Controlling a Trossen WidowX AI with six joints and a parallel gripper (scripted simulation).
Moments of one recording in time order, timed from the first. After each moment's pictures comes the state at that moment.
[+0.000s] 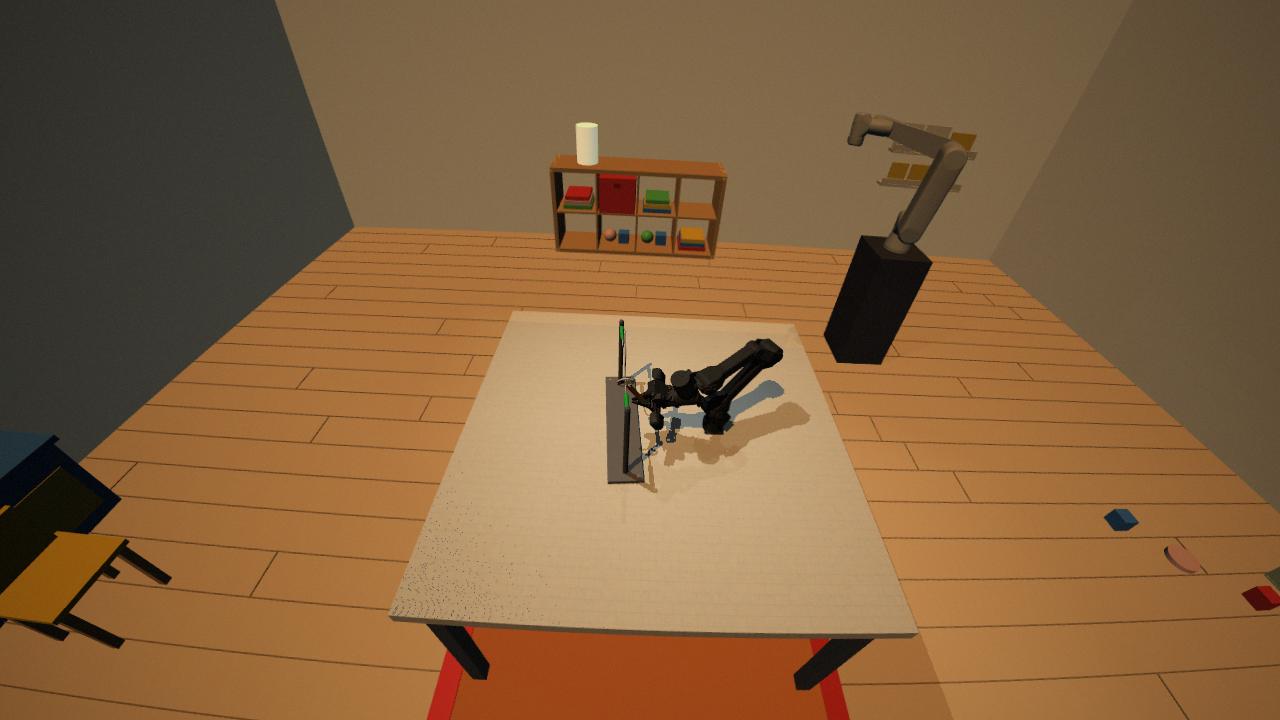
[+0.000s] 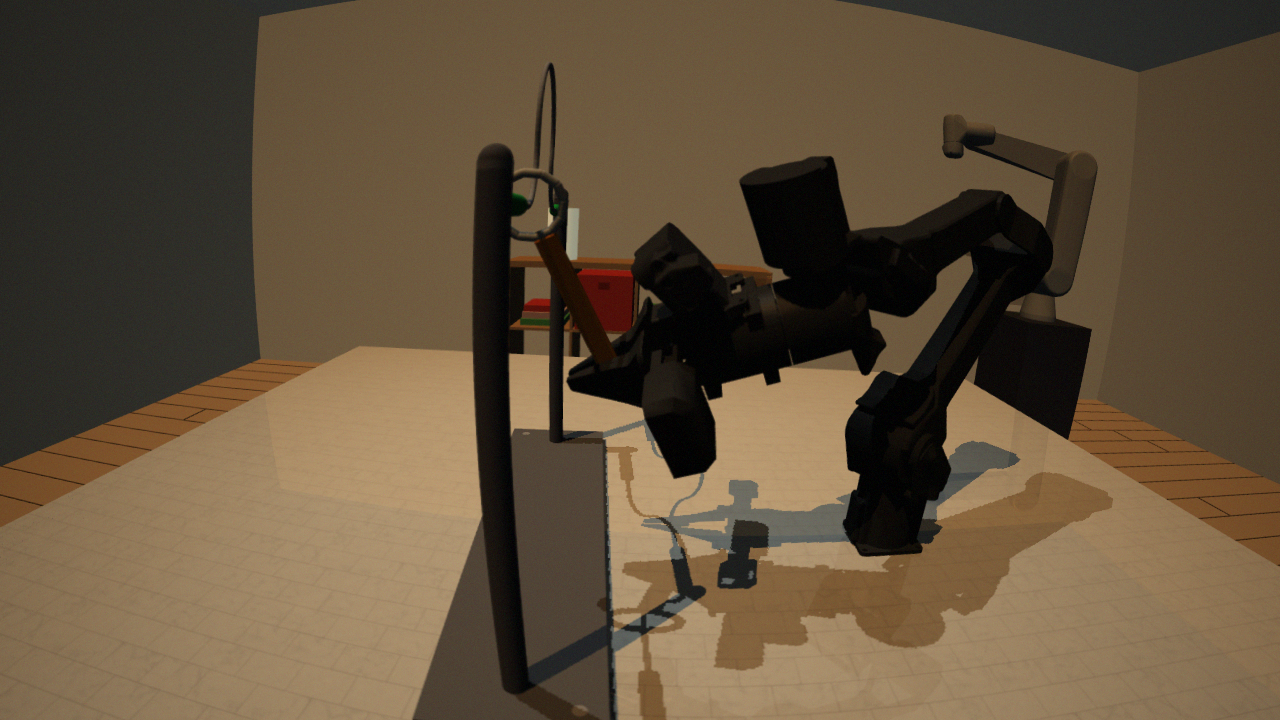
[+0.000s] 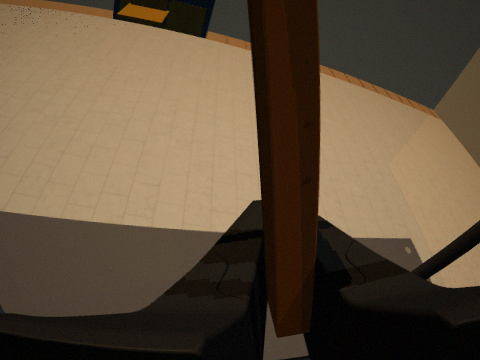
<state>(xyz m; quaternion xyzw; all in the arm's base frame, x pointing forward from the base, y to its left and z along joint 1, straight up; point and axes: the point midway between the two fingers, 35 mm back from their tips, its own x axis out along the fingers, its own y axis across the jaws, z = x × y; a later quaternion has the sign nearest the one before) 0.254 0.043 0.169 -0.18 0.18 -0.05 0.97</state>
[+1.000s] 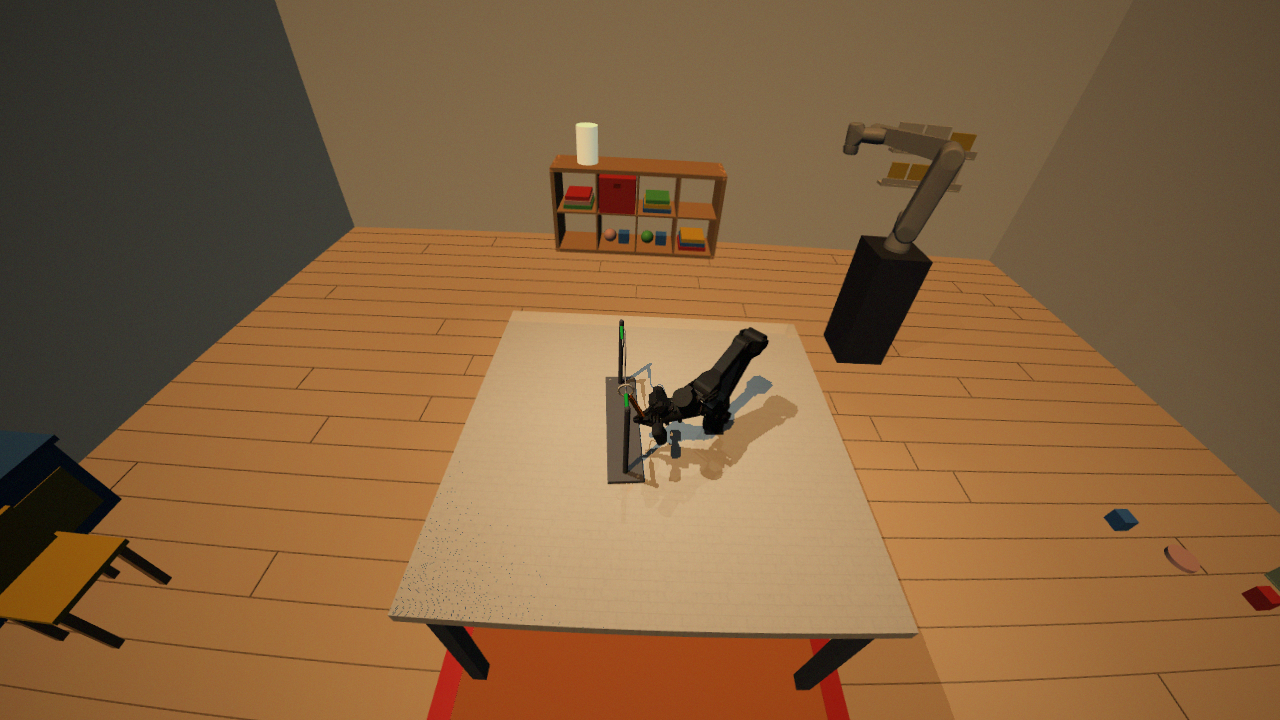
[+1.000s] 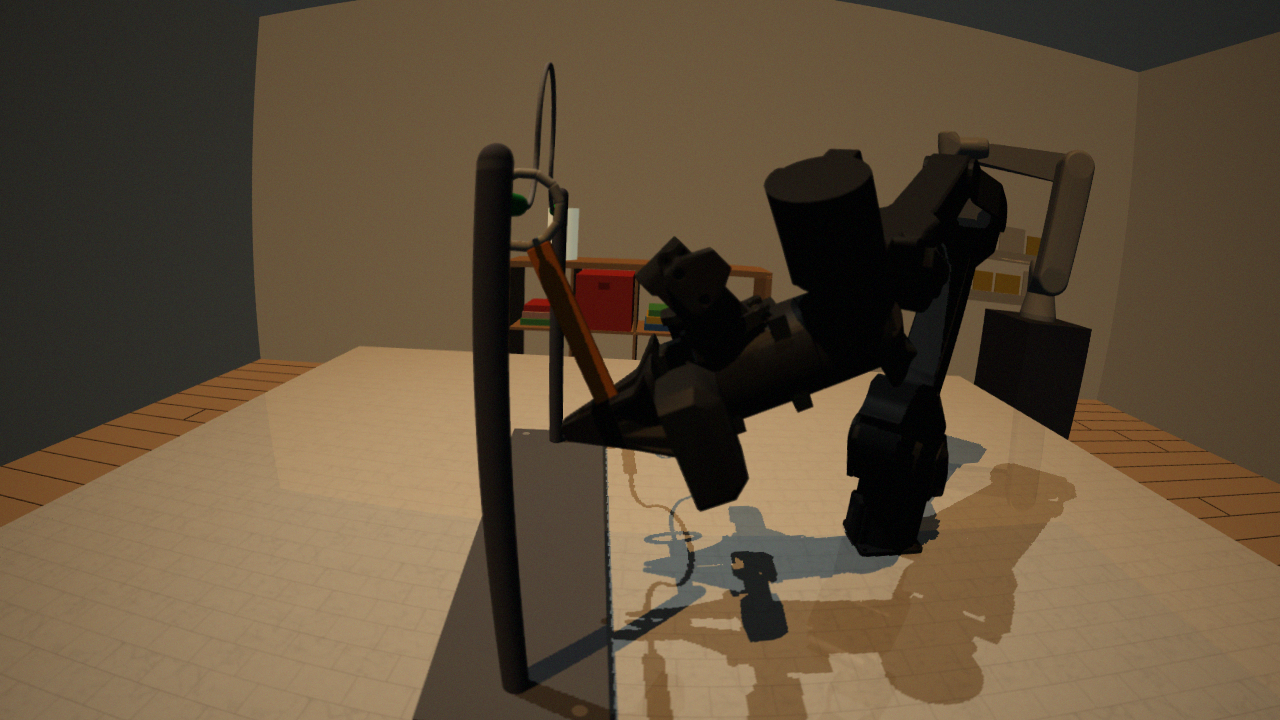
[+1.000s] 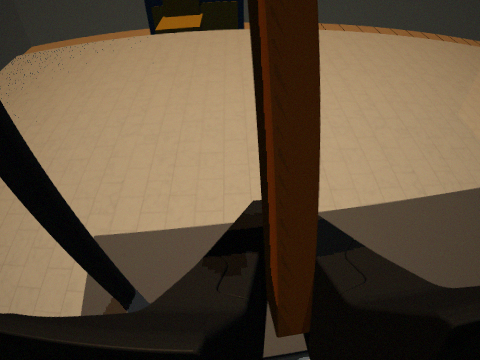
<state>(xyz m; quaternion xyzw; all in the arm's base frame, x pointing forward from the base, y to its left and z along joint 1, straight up) 0.247 0.110 0.160 -0.03 0.20 -0.02 0.98</state>
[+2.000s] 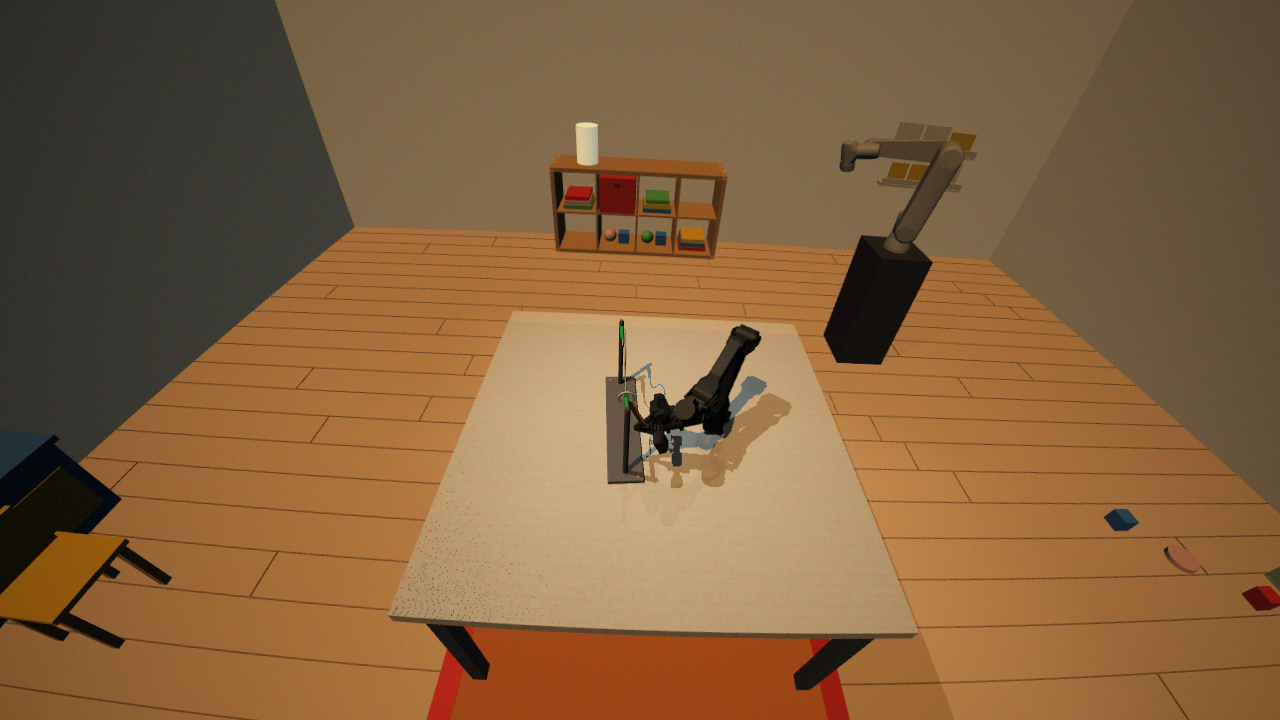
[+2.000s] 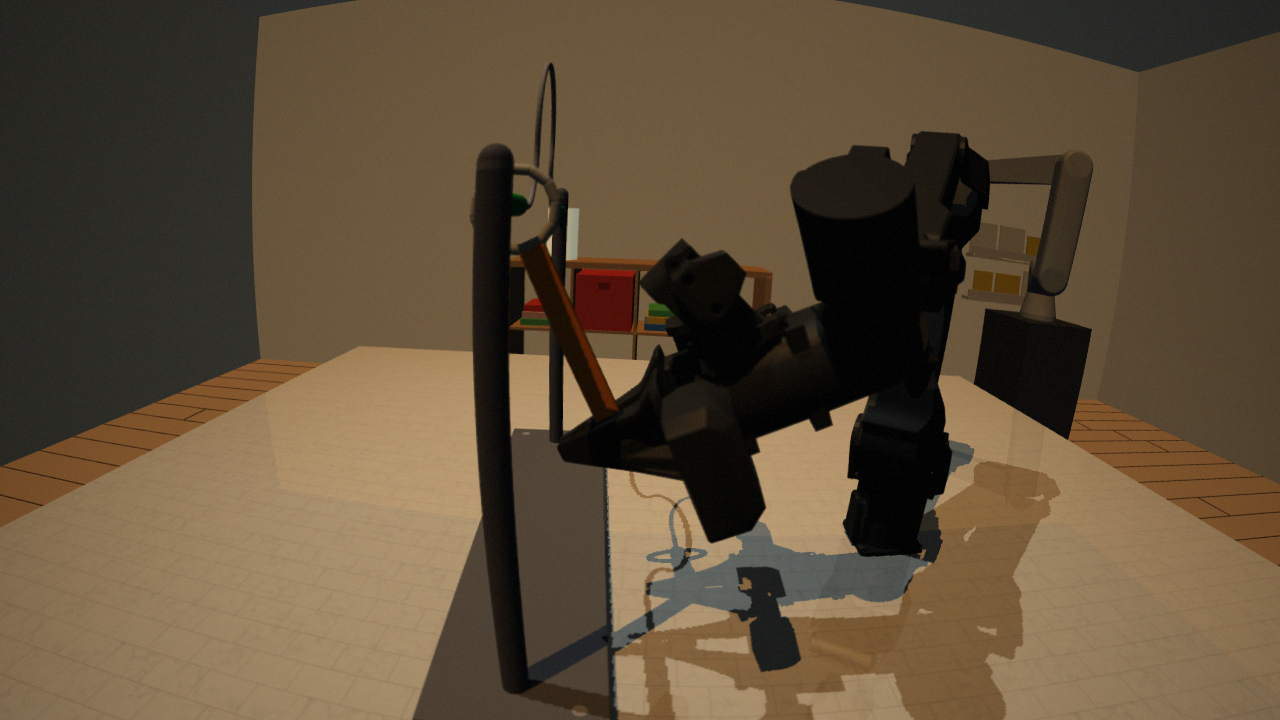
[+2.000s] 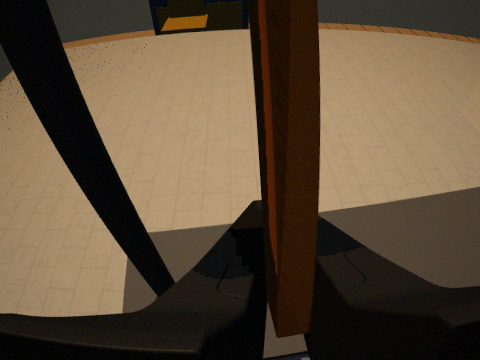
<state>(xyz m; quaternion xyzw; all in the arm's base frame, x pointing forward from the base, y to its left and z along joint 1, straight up) 0.244 0.142 0.160 -0.02 0.20 -0.01 0.98</state>
